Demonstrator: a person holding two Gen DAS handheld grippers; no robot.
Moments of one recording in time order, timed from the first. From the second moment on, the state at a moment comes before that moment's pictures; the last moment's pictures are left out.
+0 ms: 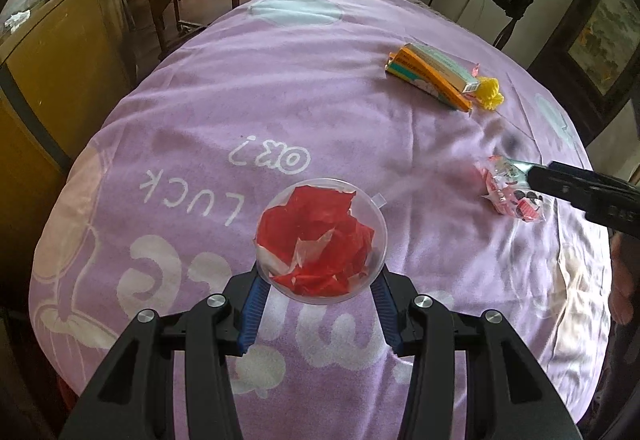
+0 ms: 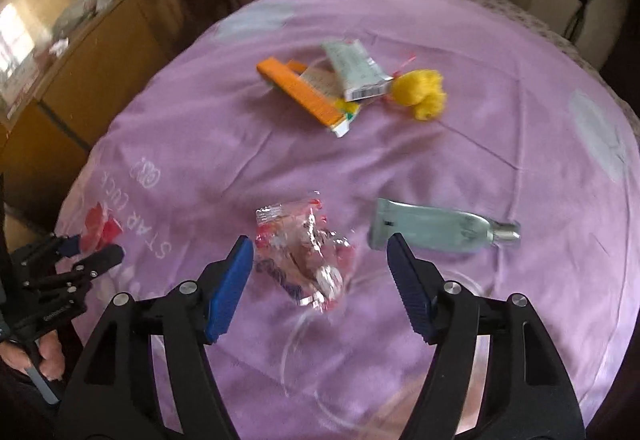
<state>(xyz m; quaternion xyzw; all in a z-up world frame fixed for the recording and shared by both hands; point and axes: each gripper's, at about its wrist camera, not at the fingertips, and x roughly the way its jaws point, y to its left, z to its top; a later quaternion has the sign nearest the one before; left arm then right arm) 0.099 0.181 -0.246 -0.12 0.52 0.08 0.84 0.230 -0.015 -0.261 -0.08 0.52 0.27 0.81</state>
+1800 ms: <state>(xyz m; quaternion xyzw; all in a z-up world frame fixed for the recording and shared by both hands) -0.126 0.306 -0.199 -0.19 0.45 0.21 0.85 -0.016 0.180 -0.216 -0.16 0.49 0.45 0.73</state>
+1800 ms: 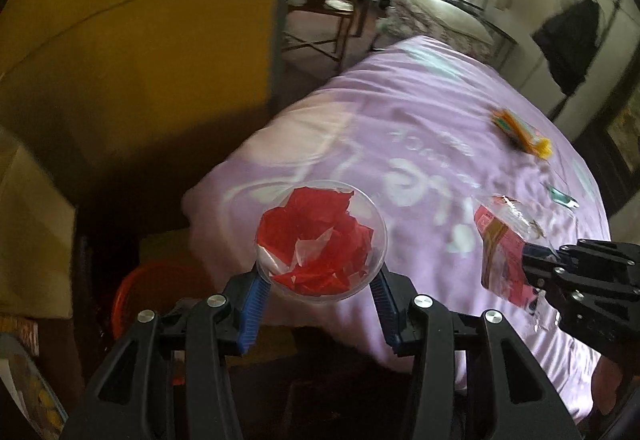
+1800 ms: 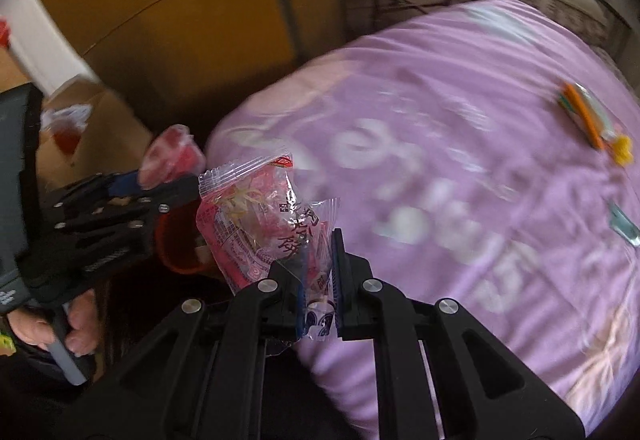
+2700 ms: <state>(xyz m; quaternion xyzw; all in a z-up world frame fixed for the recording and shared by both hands) -0.249 0.454 -0.340 -0.32 0.51 0.33 0.73 -0.142 0.381 -0.313 -0.29 0.52 0.55 0.59</state>
